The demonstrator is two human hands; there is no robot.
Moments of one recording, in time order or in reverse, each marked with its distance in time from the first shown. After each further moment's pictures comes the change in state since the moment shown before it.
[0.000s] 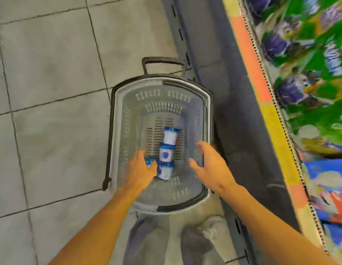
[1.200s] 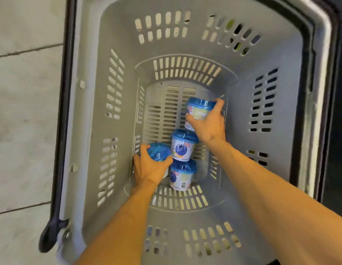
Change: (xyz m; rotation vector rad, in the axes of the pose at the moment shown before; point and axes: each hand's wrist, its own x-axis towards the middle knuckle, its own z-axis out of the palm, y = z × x) left_hand 0.172 -0.131 0.144 -0.197 0.092 -0.271; right_hand 0.267 0.099 0.195 0.325 0.285 0.258
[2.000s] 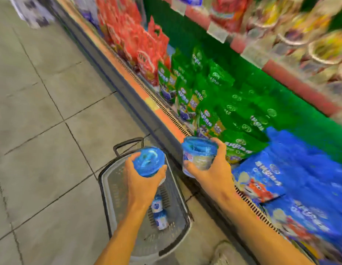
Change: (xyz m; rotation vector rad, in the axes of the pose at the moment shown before) left_hand -0.418 0.361 -0.217 -0.261 -0.023 0.760; right_hand -0.352 -0.228 -0.456 0.381 0.403 -0.216
